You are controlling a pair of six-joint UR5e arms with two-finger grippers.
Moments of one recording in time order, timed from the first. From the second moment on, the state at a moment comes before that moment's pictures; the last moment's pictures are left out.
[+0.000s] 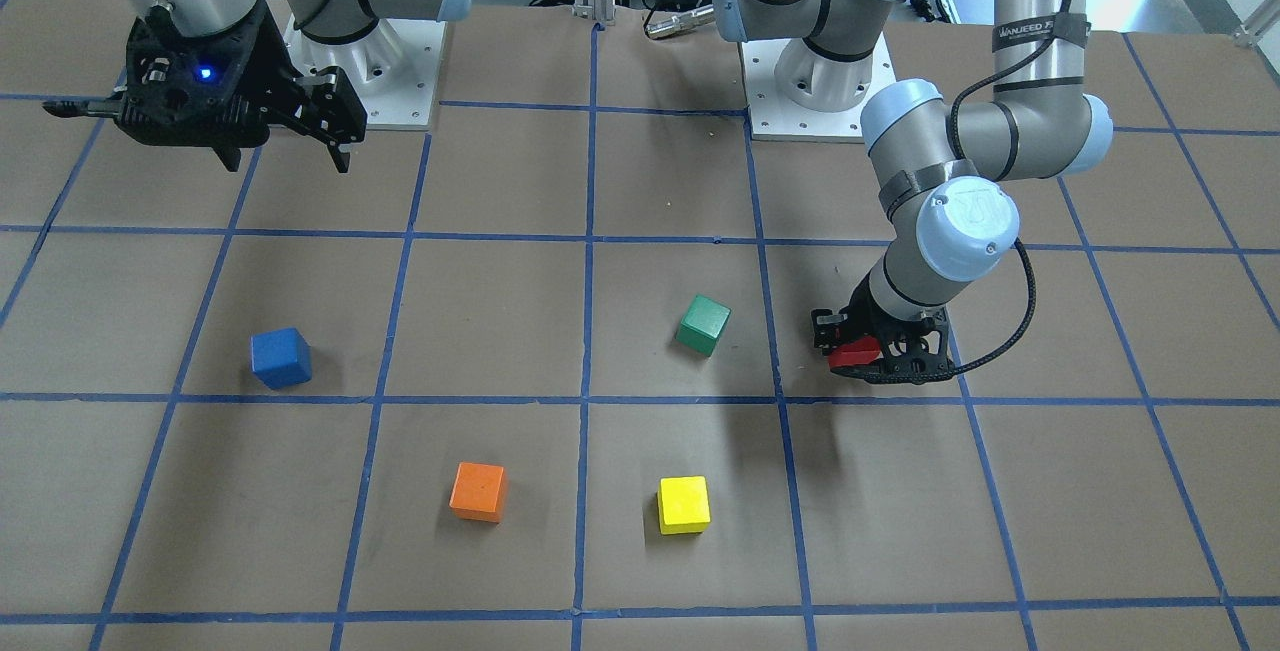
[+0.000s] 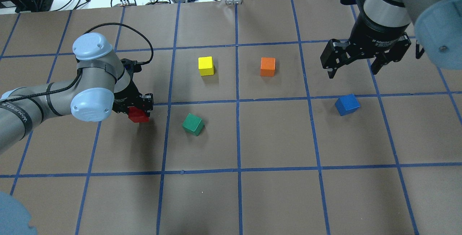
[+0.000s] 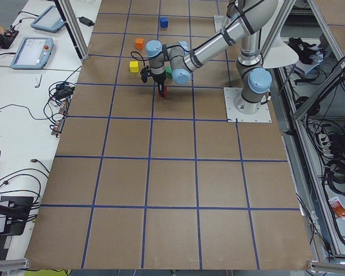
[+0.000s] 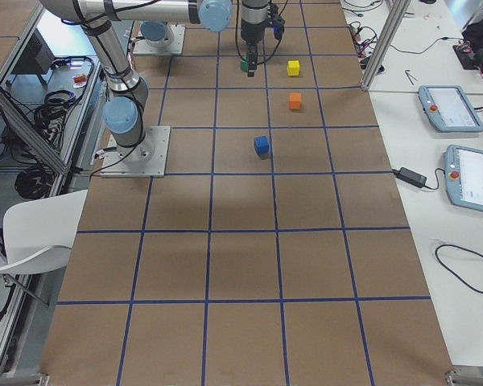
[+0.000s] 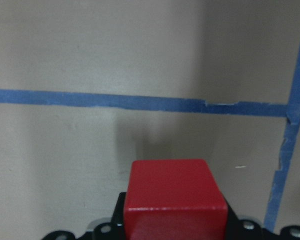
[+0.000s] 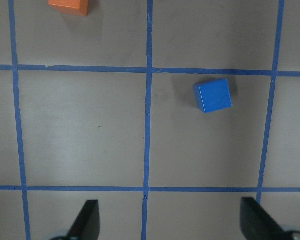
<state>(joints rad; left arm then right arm) -1.44 -1.85 -1.99 -0.98 1.59 0.08 1.55 -1.64 1.66 -1.56 -1.61 -0.05</state>
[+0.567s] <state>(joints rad) -1.69 -1.88 -1.71 -1.13 1.54 0.02 1.55 -1.64 1.66 -1.57 -1.62 -0.05</state>
